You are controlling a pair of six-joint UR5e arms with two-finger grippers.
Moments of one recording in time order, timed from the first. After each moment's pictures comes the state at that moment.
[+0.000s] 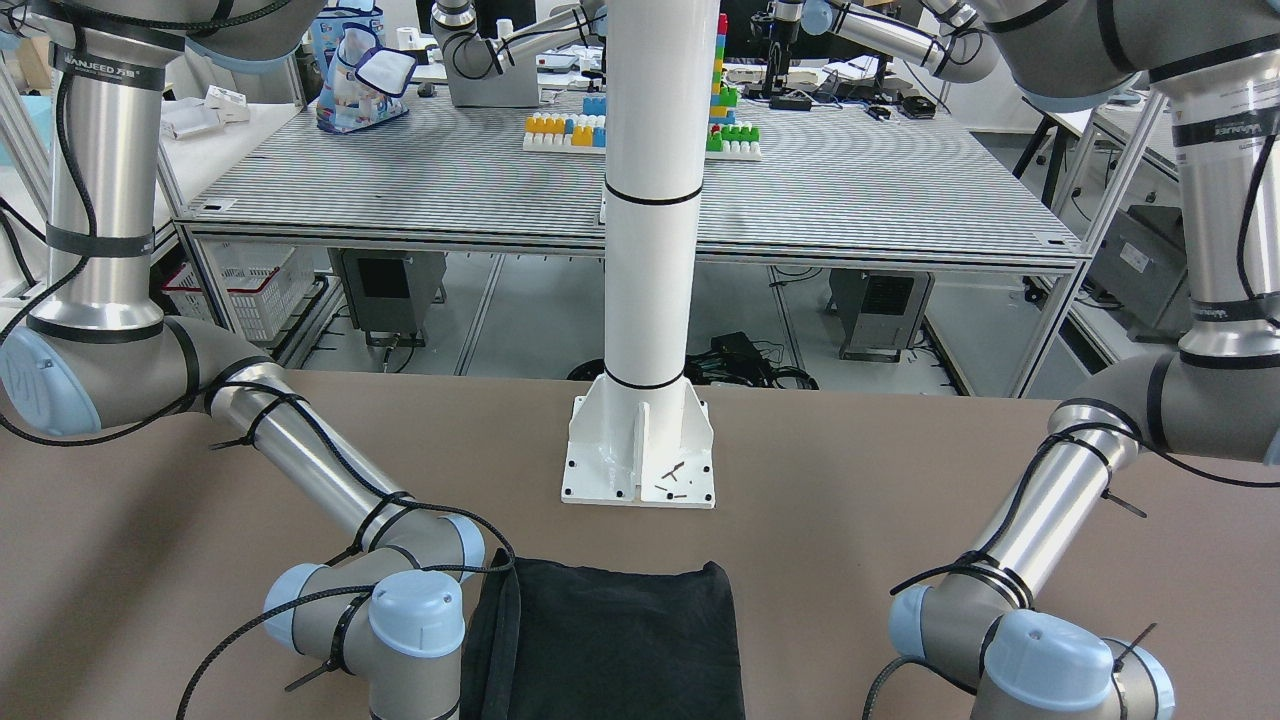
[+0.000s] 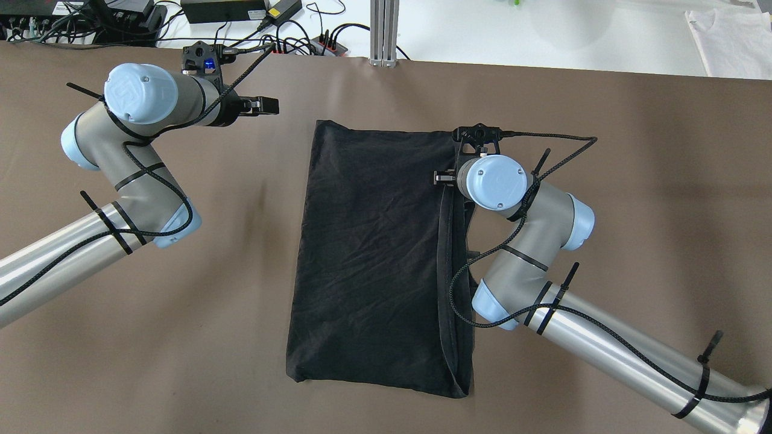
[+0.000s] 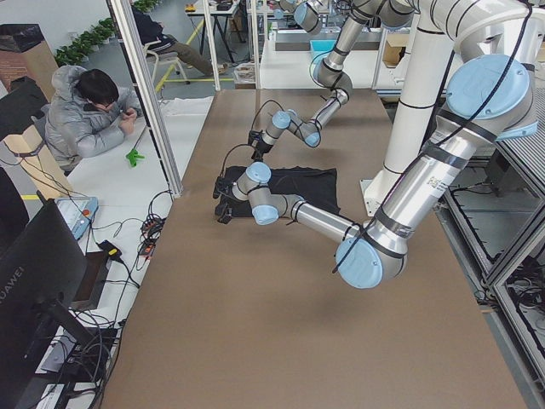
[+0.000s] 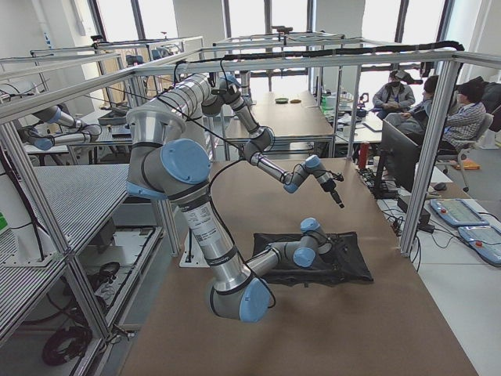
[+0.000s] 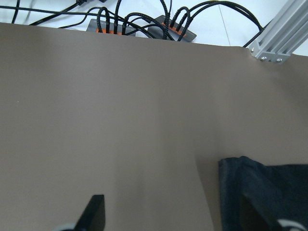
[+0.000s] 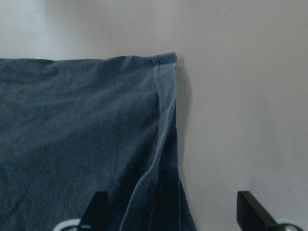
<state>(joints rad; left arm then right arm) -0.89 -2.22 -1.29 -2.35 -1.73 -1.09 0.69 -0.90 1.32 -1.08 1.51 1.10</state>
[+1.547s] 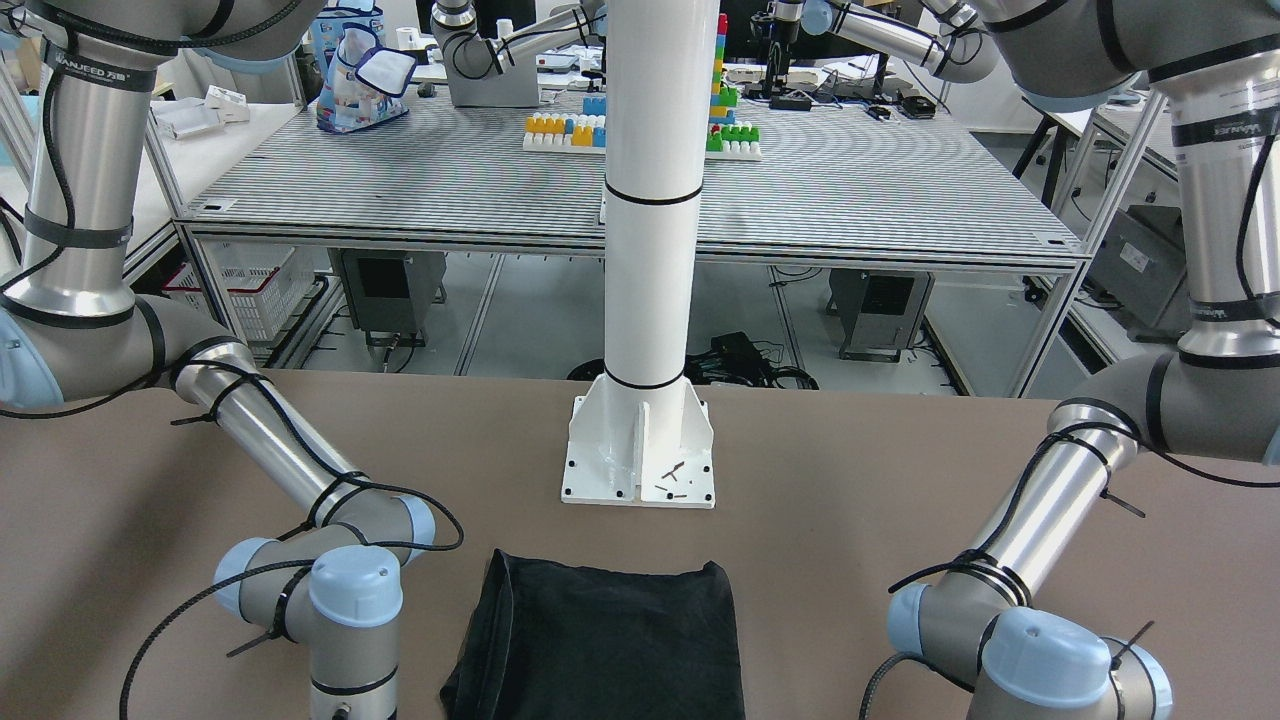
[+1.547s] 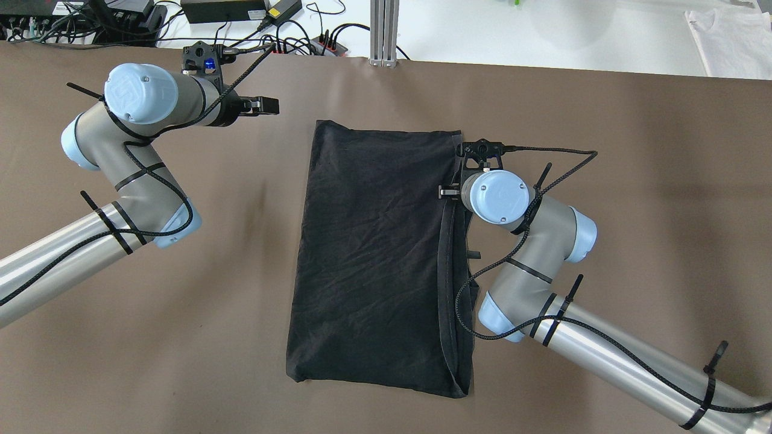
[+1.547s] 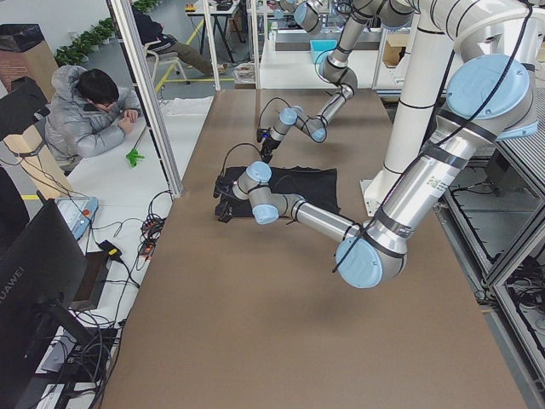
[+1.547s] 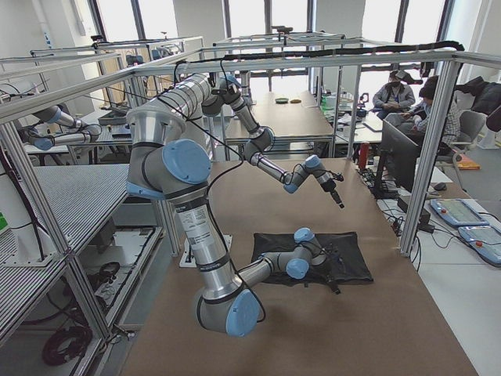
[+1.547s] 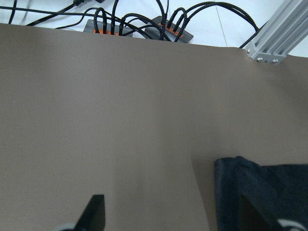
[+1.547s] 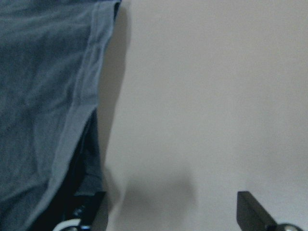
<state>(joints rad) -0.89 -2.23 -1.29 -2.35 -1.73 -1.10 0.69 -1.08 1.46 -1.06 1.54 0.98</state>
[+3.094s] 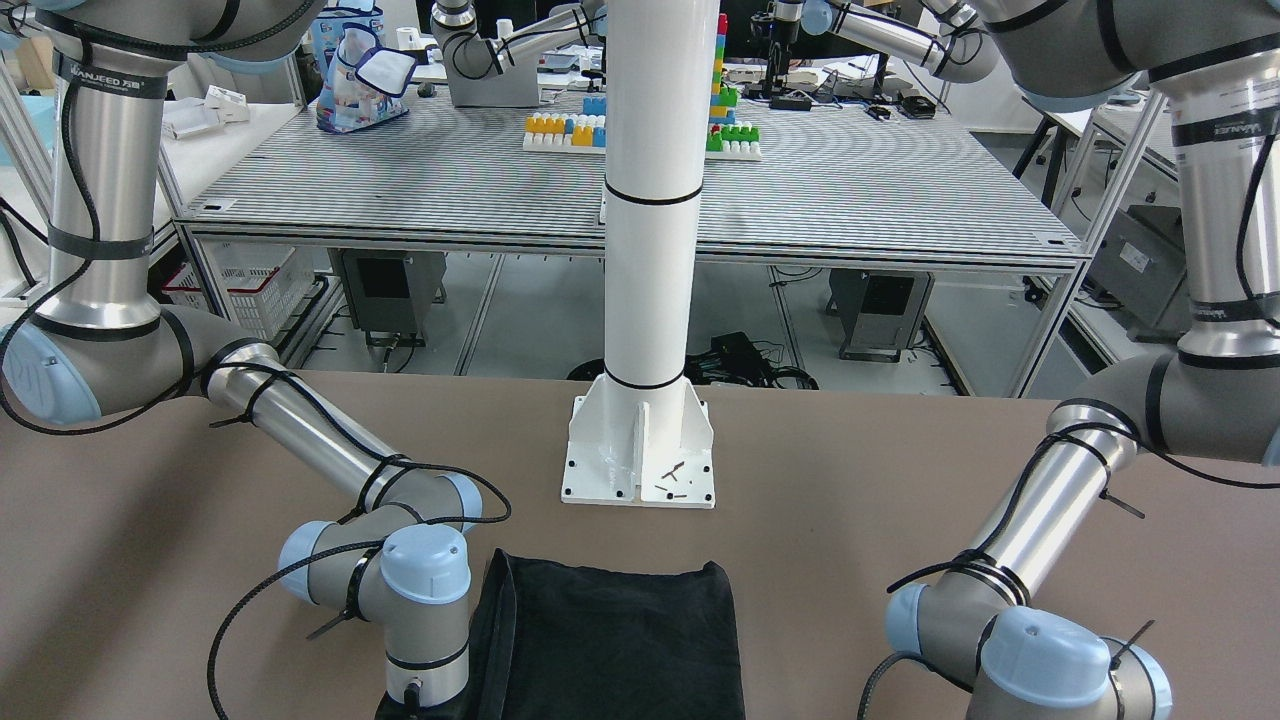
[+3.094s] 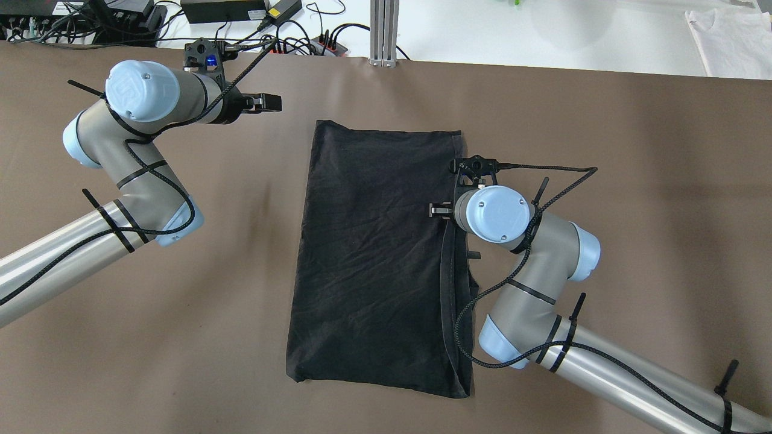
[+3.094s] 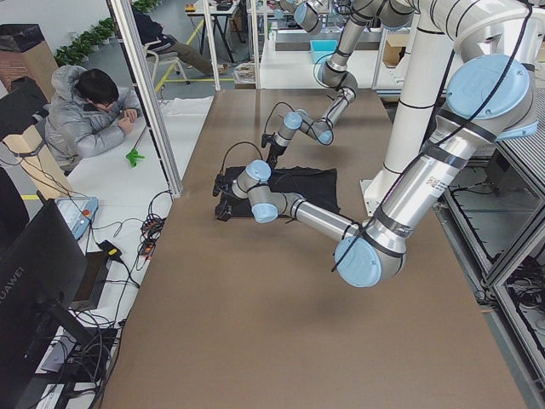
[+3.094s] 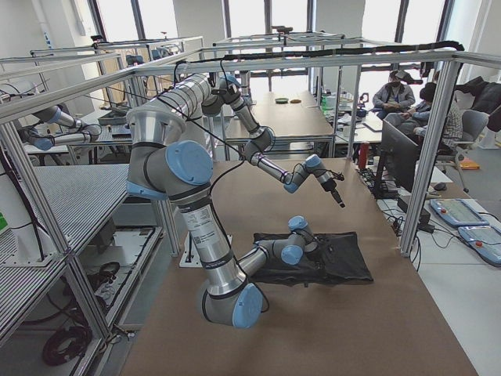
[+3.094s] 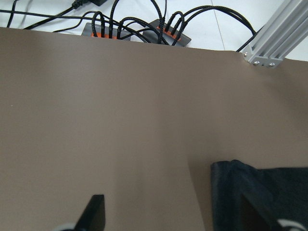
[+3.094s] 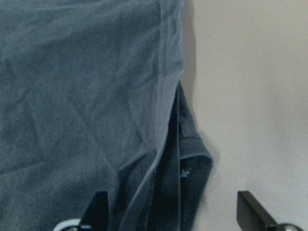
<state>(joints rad) -0.89 -2.23 -1.29 -2.35 -1.73 -1.10 0.62 -1.01 1.48 -1.15 1.55 1.15</state>
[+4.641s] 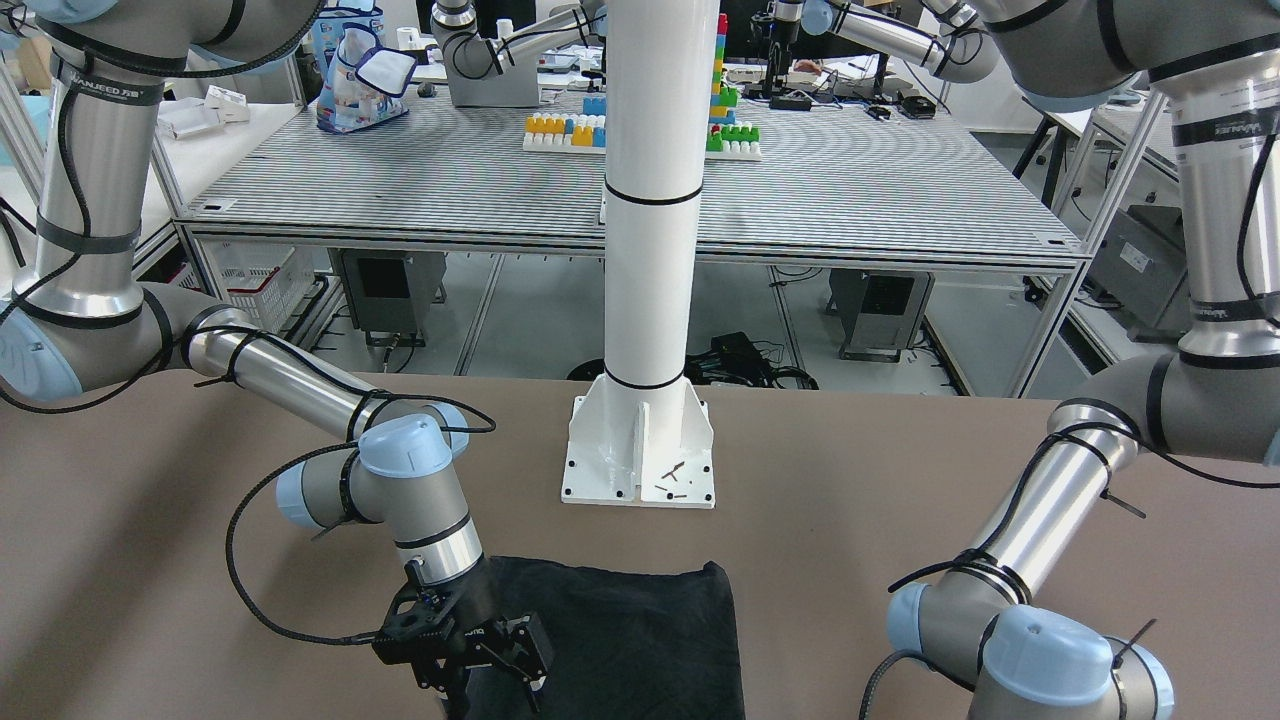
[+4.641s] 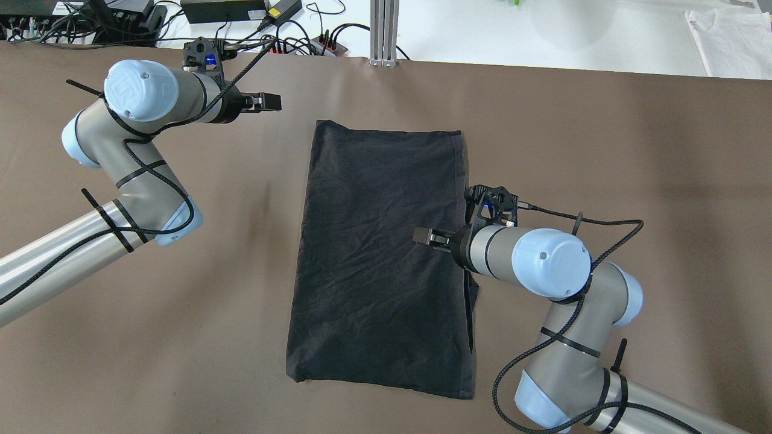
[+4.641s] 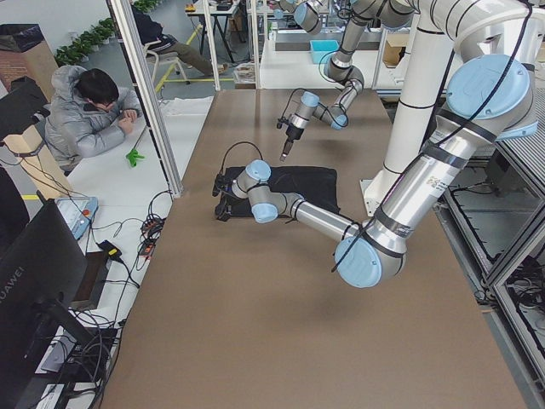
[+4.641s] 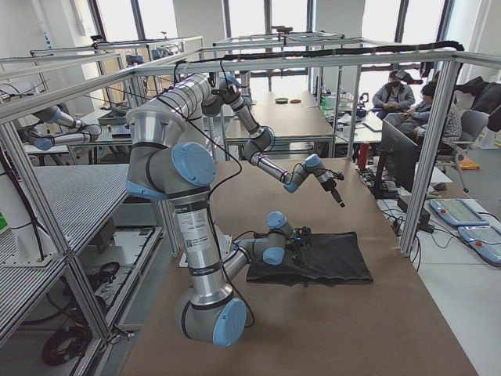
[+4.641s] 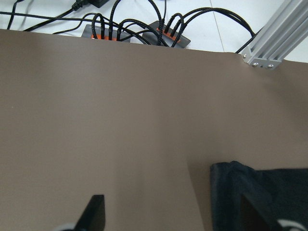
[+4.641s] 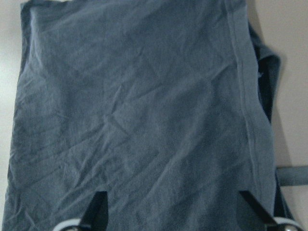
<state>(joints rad) -0.90 -2.23 -1.29 -2.35 -1.73 -1.10 0.55 -1.15 1.74 -0.98 1.61 1.41</state>
